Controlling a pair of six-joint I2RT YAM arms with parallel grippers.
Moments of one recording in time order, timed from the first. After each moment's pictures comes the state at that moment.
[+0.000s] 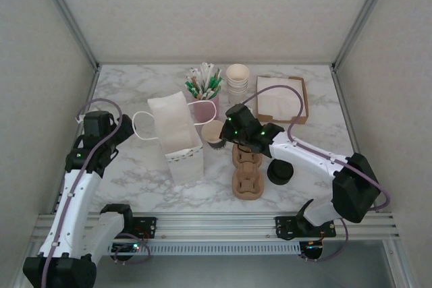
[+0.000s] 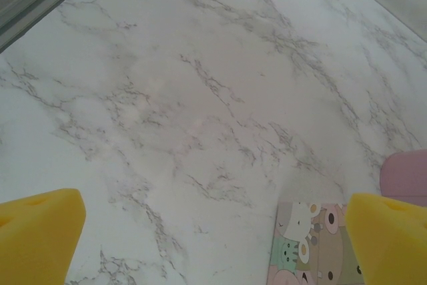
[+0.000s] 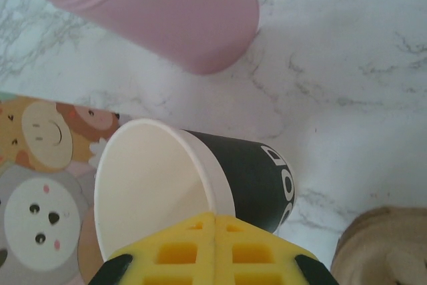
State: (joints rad) left arm -0.03 0.83 0.83 -0.72 -0.21 -0.60; right arm 0.82 1.46 1.04 -0.38 0.13 0.91
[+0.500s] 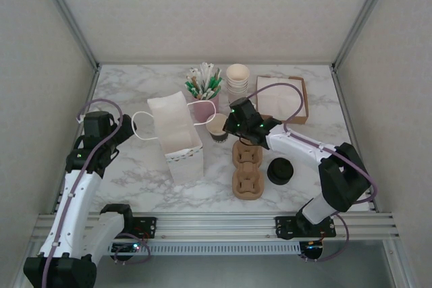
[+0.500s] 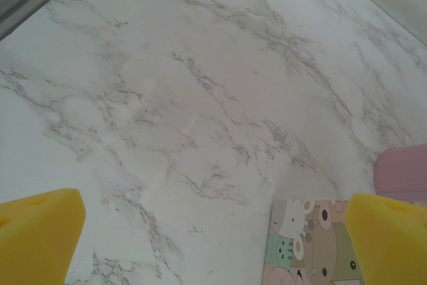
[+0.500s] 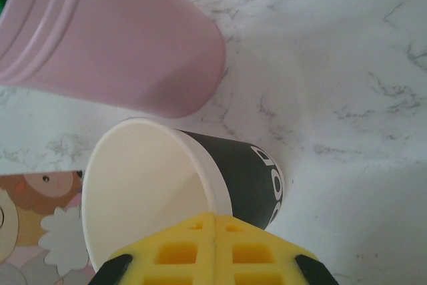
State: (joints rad) left arm -0.03 0.83 0.82 -0.70 -0.19 -0.60; right arm 0.71 1.56 1.05 -0.29 0.10 0.90
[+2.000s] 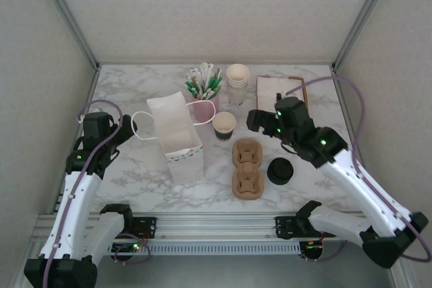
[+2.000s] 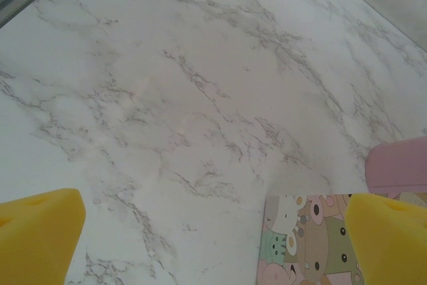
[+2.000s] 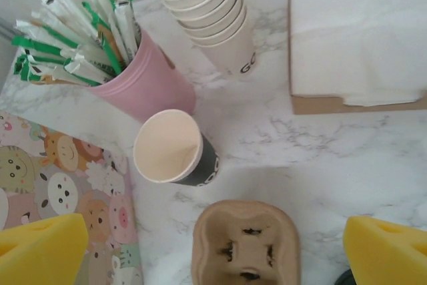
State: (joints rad) left arm -0.02 0.82 0.81 -0.69 -0.16 -0.59; right arm 0.68 0.97 1.14 -0.83 0.24 0.63
